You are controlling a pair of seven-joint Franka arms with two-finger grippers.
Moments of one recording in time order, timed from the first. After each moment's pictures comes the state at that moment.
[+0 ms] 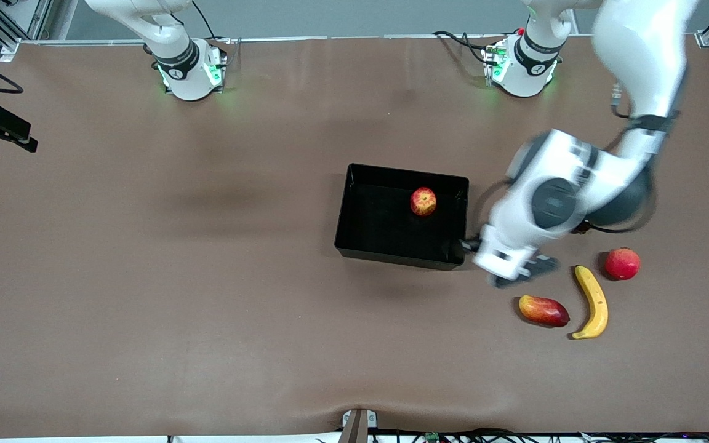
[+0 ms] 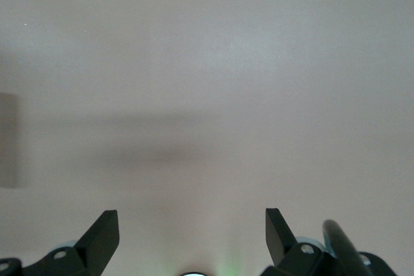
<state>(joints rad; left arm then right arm) 0.11 0.56 -0.52 -1.47 0.27 1.84 -0.75 0.05 -0.02 -0.11 -1.51 -0.01 1.44 -0.05</state>
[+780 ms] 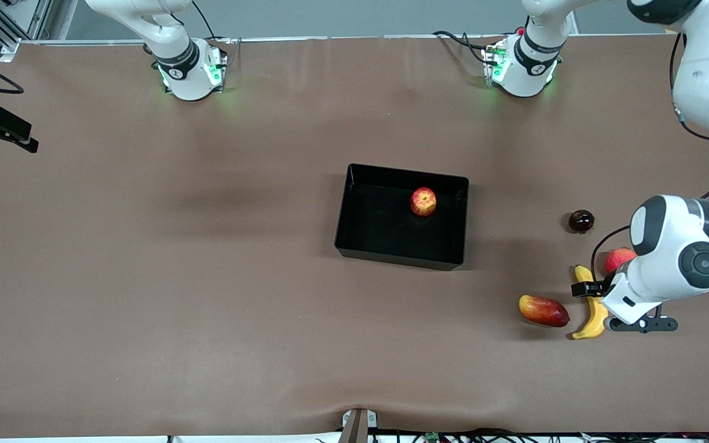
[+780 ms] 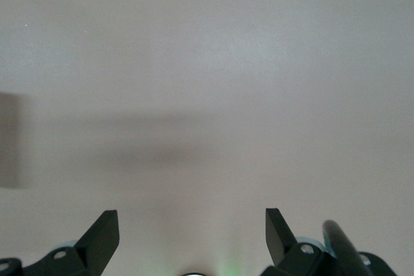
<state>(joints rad) 0.39 0.76 -0.45 -1.47 0.49 2.12 -0.18 0.05 -0.02 -0.11 -1.51 -0.01 1.44 -0.05</state>
